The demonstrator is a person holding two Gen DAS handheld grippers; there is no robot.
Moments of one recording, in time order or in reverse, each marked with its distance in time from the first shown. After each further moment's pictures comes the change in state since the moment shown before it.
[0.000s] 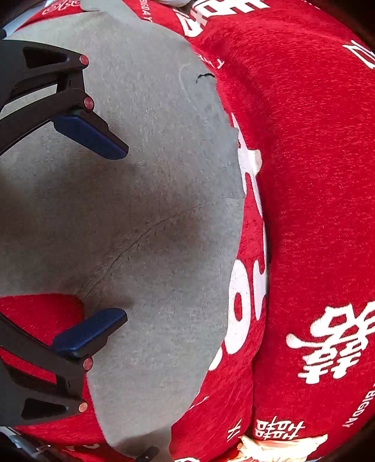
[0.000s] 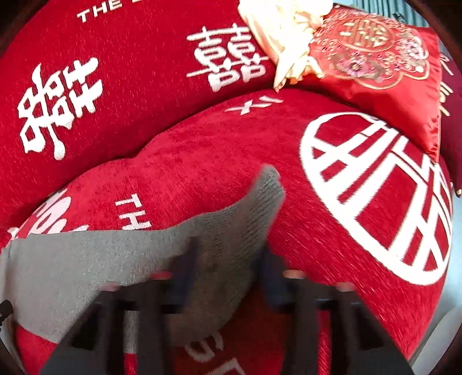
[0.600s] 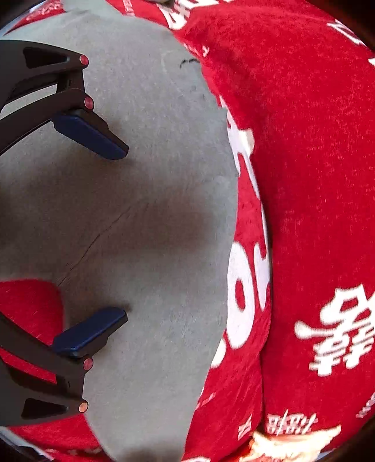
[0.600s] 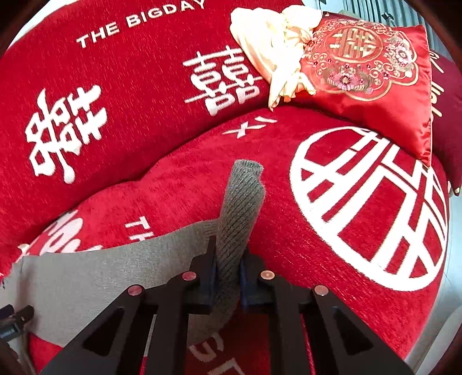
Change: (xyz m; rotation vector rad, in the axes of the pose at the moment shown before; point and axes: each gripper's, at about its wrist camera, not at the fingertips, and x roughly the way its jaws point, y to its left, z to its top) left arm 0.010 -0.017 0.009 0.068 0.005 -0.040; right arm -0.034 -0.007 0.008 0.046 -0.094 0.018
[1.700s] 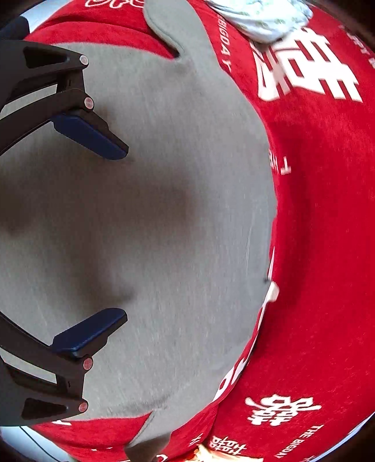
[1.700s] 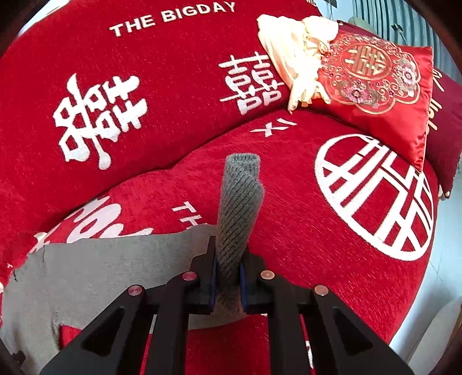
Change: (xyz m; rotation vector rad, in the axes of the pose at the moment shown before) left arm -0.060 0.209 -0.127 -0.307 -0.058 0.003; right arm -0.045 0.063 -0.004 -0.013 0.058 -0.028
